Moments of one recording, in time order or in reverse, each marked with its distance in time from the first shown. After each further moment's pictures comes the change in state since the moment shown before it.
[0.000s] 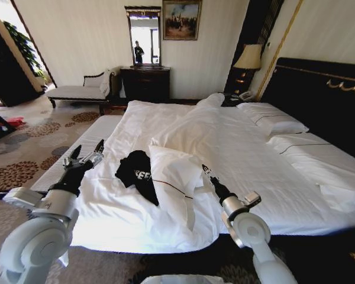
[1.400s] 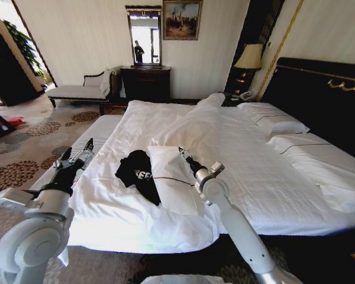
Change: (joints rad) left arm -0.024 -0.035 -0.027 0.004 0.032 0.001 -0.043; right arm 0.446 0.008 -0.274 -0.321 -0.062 0.024 0.017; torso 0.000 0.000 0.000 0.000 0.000
